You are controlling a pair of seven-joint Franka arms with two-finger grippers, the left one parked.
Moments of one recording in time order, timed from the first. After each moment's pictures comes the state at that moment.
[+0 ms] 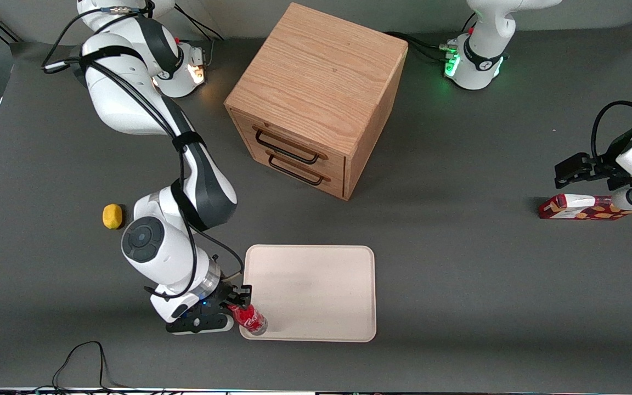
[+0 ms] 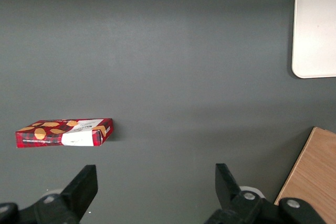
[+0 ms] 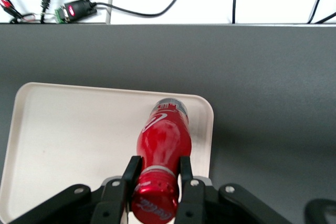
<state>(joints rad) 0.36 1.00 0.01 -0.80 0.06 2.07 0.30</state>
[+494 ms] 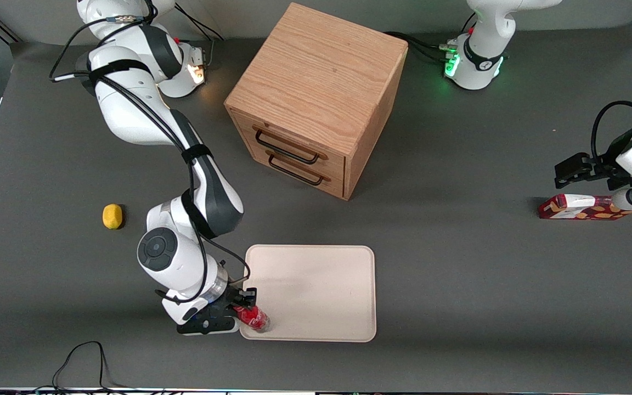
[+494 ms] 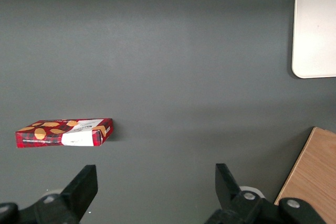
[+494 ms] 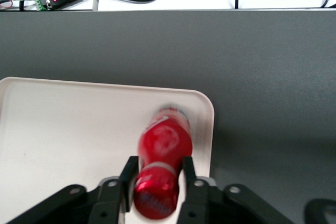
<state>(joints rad) 0.35 1.05 0.01 -0.80 0.06 2.10 0.30</state>
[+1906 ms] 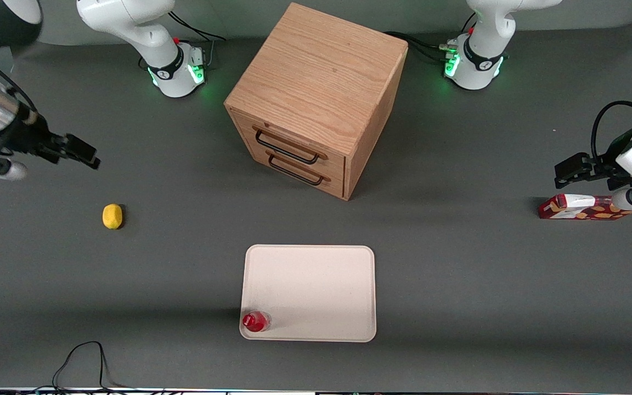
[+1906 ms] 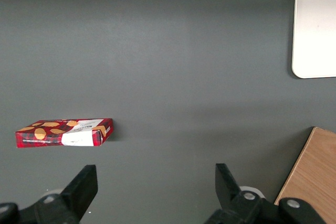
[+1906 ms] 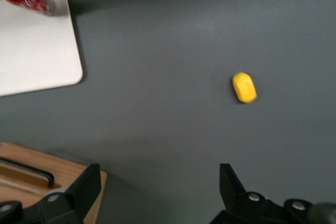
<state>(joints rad) 0.32 -0.12 -0.27 -1.78 0.01 1.66 0.24</state>
